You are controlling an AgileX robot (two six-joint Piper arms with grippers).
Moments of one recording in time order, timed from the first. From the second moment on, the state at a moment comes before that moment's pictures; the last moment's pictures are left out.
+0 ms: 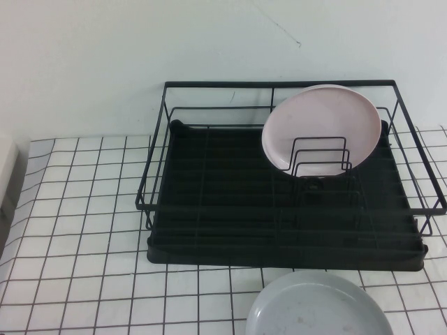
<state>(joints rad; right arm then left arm) -0.07 -0.02 0.02 0.04 0.41 -0.16 -0.04 -0.01 0.02 -0.29 0.37 0.33</state>
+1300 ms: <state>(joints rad) -0.07 -0.02 0.02 0.04 0.41 -0.16 -0.04 -0.01 0.02 -1.09 0.17 0.33</state>
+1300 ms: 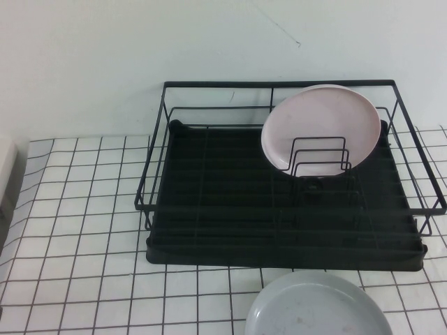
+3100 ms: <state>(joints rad) -0.07 -0.02 0.02 0.04 0.41 -0.16 -0.41 2.07 -1.89 -1.06 0.87 1.38</state>
